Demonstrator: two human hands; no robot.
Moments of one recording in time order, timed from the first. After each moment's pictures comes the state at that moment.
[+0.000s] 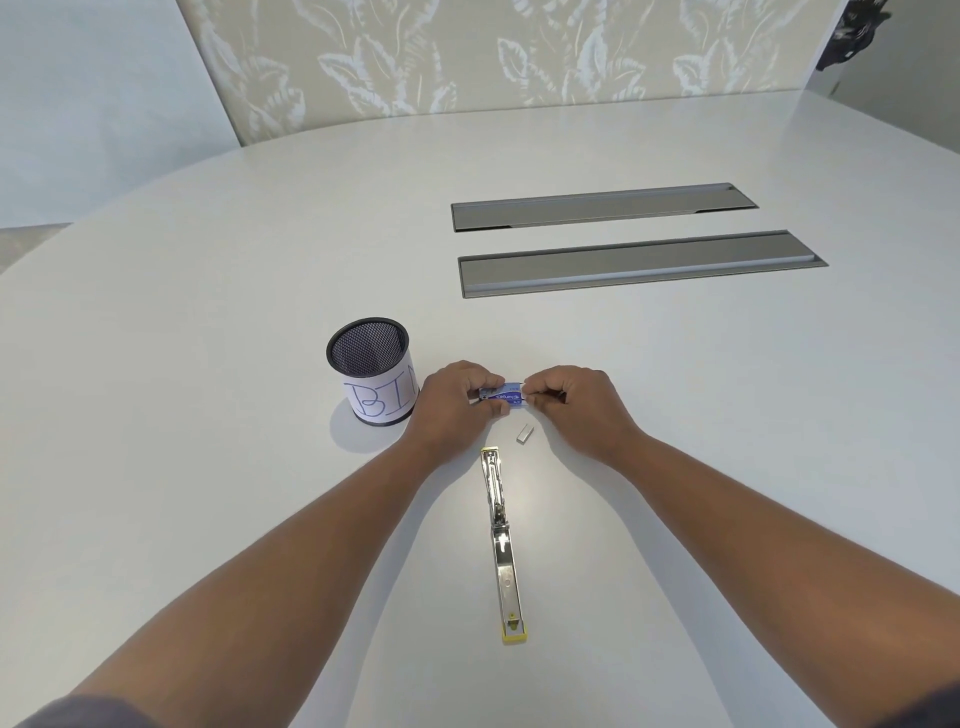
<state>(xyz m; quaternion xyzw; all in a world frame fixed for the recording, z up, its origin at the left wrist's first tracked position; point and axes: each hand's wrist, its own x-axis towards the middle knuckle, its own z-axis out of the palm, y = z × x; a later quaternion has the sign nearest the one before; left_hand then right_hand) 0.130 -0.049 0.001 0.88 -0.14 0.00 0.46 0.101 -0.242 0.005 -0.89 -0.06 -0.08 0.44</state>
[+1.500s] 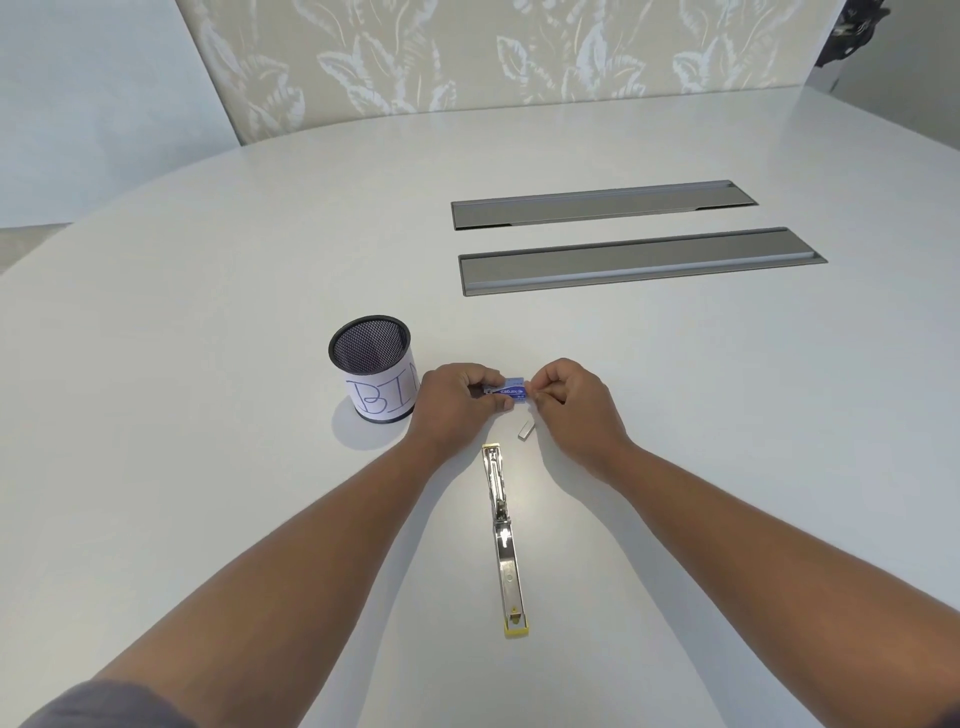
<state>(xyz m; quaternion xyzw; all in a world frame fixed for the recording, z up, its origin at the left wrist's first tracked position) 0.125 -0.054 0.004 0.84 -0.05 -0.01 0.54 0.088 -0.225 0.002 -0.85 0.05 -0.06 0.53</state>
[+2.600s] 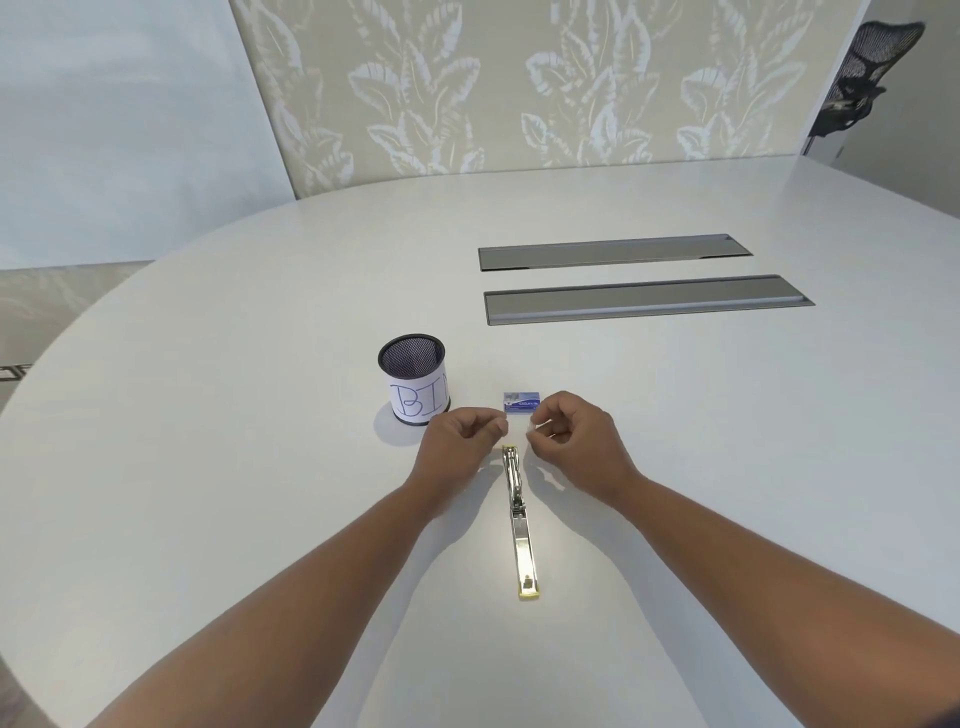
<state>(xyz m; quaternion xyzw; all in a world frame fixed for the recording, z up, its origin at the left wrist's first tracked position) 0.047 -0.023 0.022 0.74 -0.01 -0.06 0.67 0.031 -0.212 0.027 -0.83 -0.03 -0.06 0.56</state>
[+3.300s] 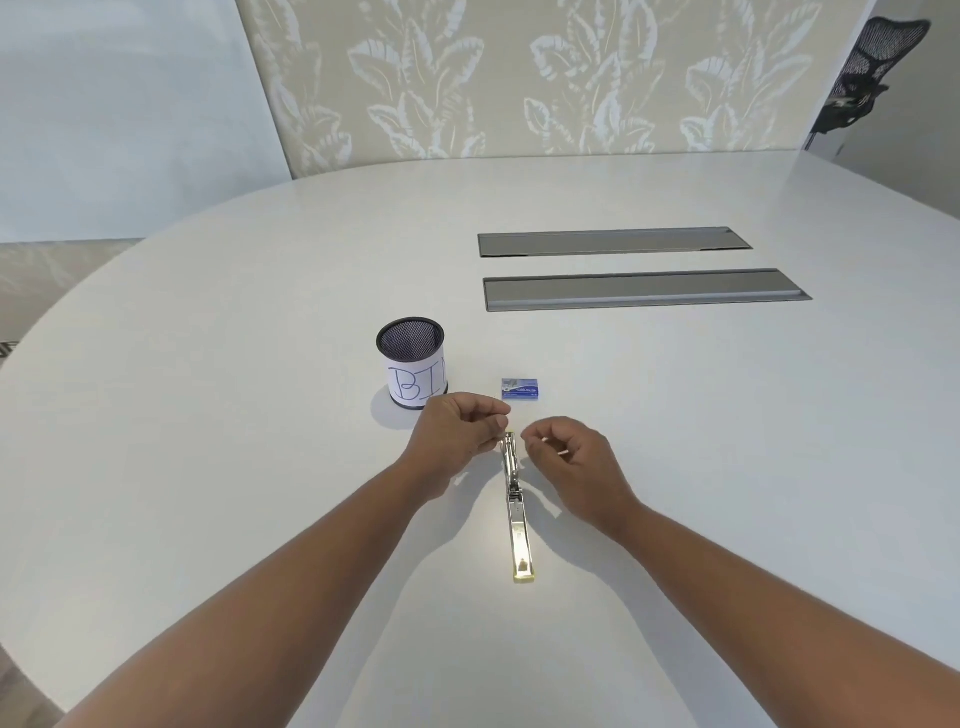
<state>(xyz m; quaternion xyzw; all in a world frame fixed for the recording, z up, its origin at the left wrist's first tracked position) 0.040 -0.021 0.038 0.71 -0.01 -0.11 0.69 -0.008 -0.201 0.018 -0.82 -0.03 -0.06 0.57</state>
